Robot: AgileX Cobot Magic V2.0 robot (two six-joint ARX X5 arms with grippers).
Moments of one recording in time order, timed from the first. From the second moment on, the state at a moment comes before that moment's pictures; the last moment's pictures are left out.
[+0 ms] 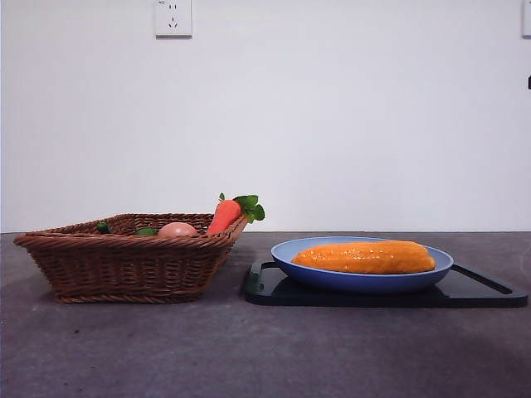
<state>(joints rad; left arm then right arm) 0.10 0.01 0.03 -0.18 0.08 -0.09 0.21 0.47 0.21 0.23 -0.09 0.19</state>
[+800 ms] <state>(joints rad) 0.10 0.01 0.03 -0.18 0.08 -0.09 -0.09 0.02 0.02 -0.03 -0.03 0.03</state>
